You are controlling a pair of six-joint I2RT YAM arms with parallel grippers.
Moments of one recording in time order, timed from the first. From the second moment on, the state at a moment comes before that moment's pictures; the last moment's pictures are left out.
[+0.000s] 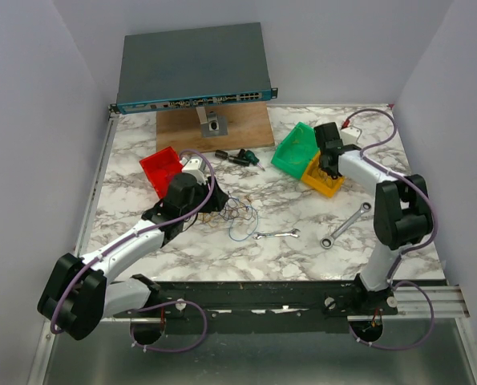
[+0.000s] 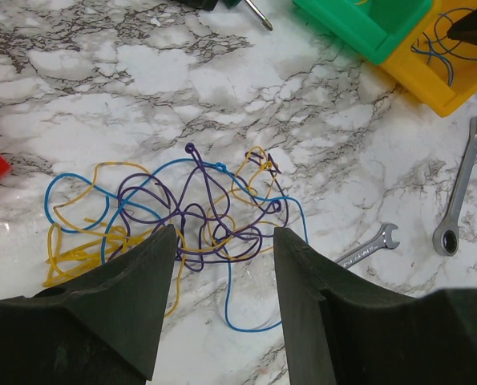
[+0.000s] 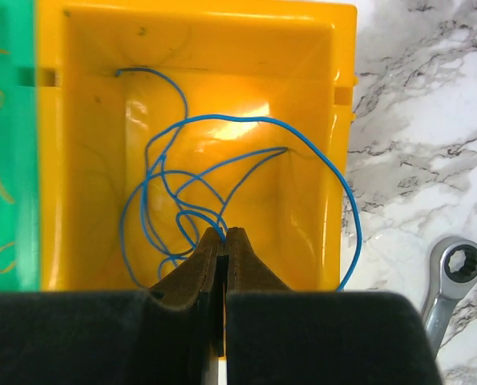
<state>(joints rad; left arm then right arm) -0.54 1.15 0.58 0.11 0.04 -0.52 0.25 1.82 1.25 -0.44 0.60 0.65</state>
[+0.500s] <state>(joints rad) -0.54 1.15 0.58 0.11 0.04 -0.52 0.23 1.61 1.27 -0.37 0.40 0.63</state>
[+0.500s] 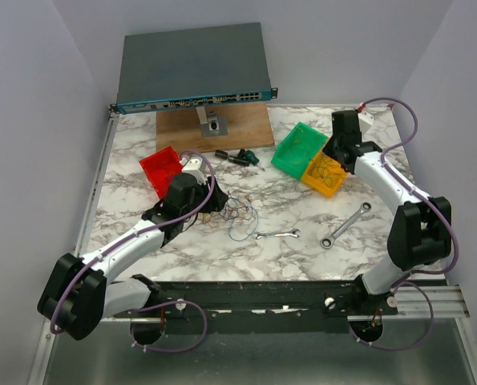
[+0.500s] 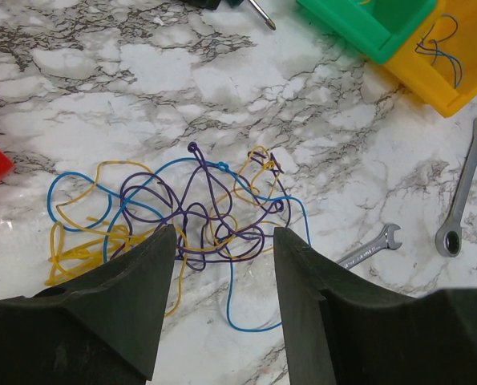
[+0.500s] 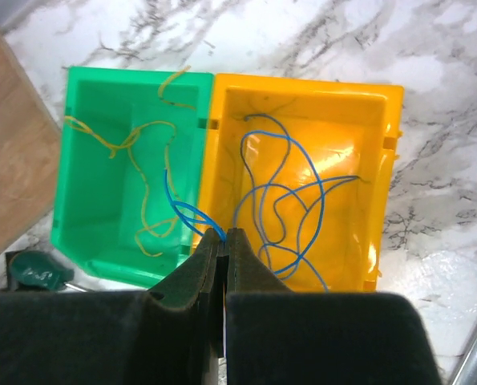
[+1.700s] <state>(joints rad) -0.57 1.18 0.62 0.03 0.03 -0.51 0.61 1.43 0.88 -0.15 -0.02 0.46</state>
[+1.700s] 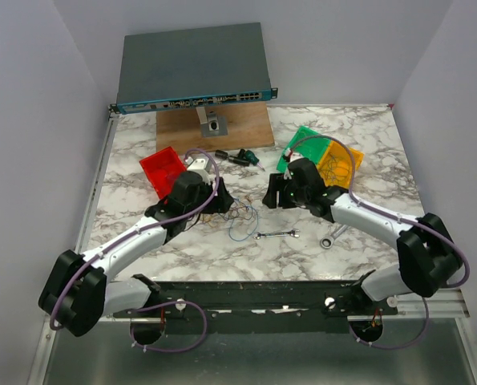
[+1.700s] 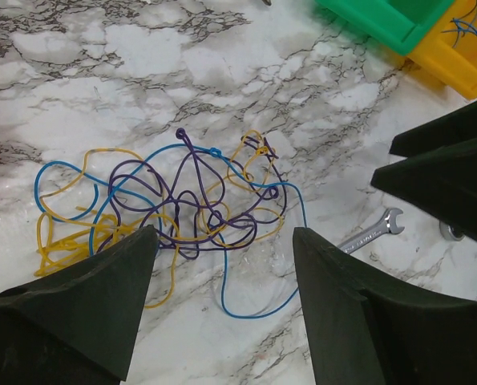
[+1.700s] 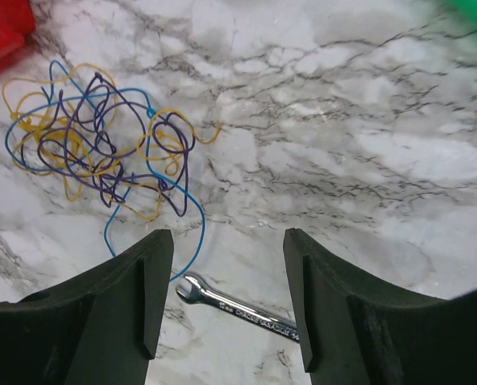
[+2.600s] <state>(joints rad) -0.57 1.21 0.56 0.08 0.03 -0.51 0.75 1.52 0.78 0.11 -0.04 0.50</state>
